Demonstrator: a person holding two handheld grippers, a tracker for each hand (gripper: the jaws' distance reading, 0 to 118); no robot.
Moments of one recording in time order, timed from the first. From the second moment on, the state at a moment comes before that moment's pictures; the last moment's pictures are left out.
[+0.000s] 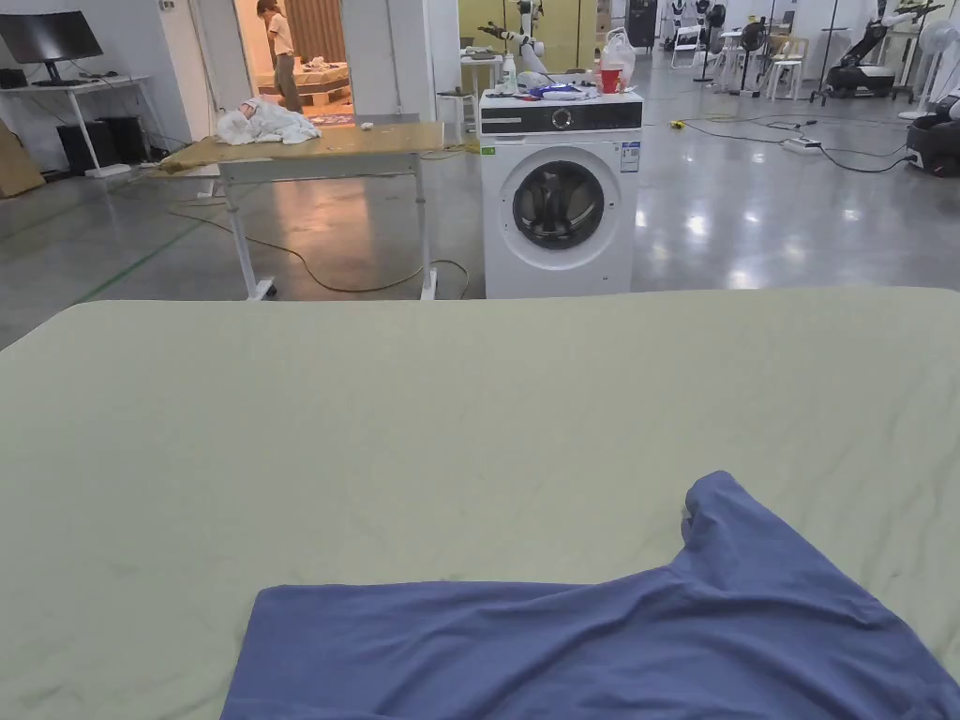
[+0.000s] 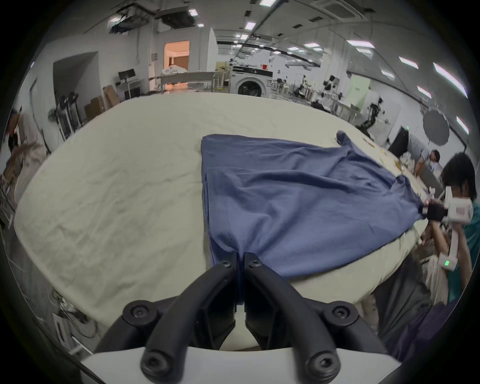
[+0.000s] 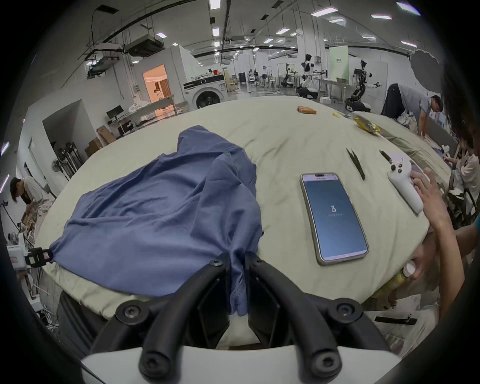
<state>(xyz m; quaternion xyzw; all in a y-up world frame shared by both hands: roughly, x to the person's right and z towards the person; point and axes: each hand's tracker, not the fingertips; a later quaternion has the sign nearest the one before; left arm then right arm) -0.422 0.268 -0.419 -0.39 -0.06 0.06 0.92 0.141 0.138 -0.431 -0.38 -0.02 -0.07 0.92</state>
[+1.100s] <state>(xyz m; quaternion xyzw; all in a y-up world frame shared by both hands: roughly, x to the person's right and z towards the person) -0.297 0.354 -0.228 -0.02 -0.02 -0.07 1.00 0.046 0.248 -0.389 -0.10 0.09 0.05 0.99</state>
